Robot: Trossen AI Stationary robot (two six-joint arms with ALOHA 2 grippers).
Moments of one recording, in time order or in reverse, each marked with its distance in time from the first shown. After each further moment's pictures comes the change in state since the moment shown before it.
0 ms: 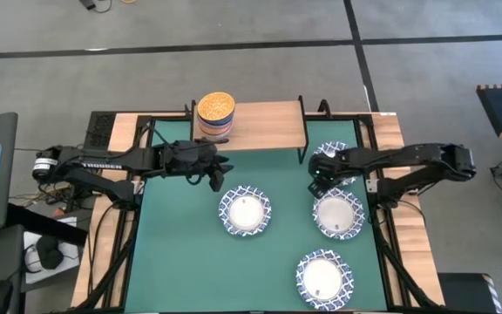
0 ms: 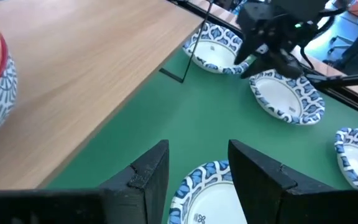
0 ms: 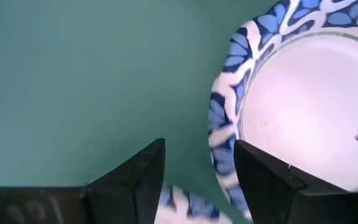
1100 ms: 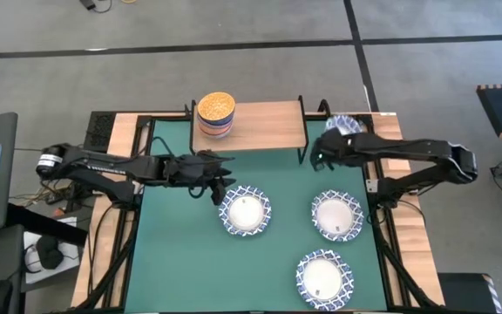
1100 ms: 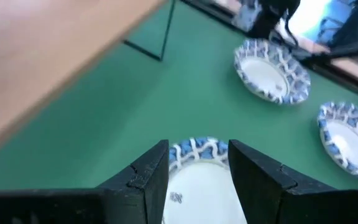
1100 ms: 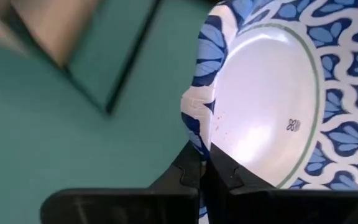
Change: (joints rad) left arm -0.118 0.052 0.002 -0.007 -0.032 -0.052; right arm -0.076 -0.032 0.237 -0.250 0.410 0.174
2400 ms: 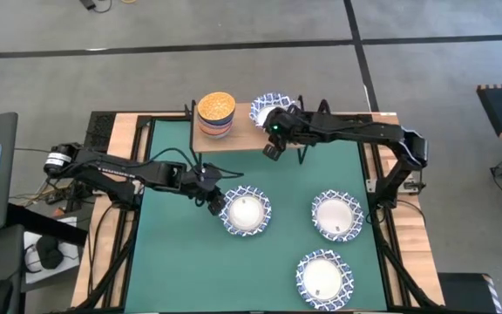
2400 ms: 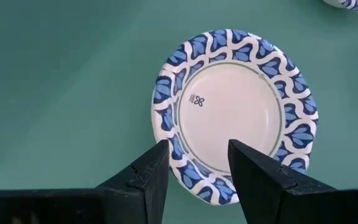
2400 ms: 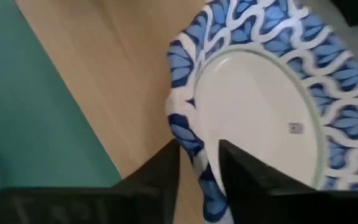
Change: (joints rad) left arm -0.031 0.094 -0.002 -0.264 0.085 -0.224; right arm -0.048 0.471 0.537 0.337 -0.181 -0.757
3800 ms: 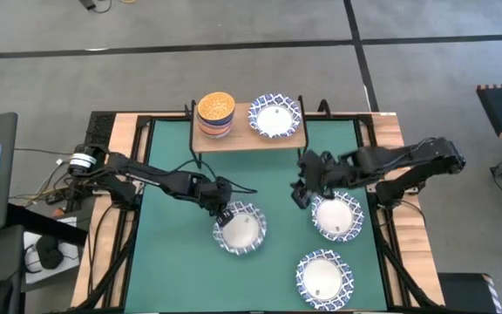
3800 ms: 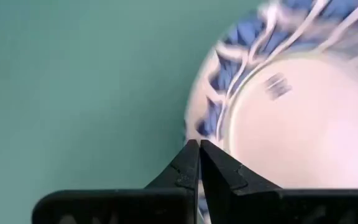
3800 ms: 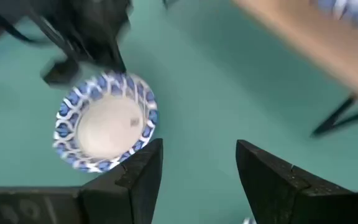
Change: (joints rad) left arm -0.022 0.247 0.010 0.073 0.104 0.006; right arm 0.516 -0.317 -0.072 -0.301 -0.001 0.758
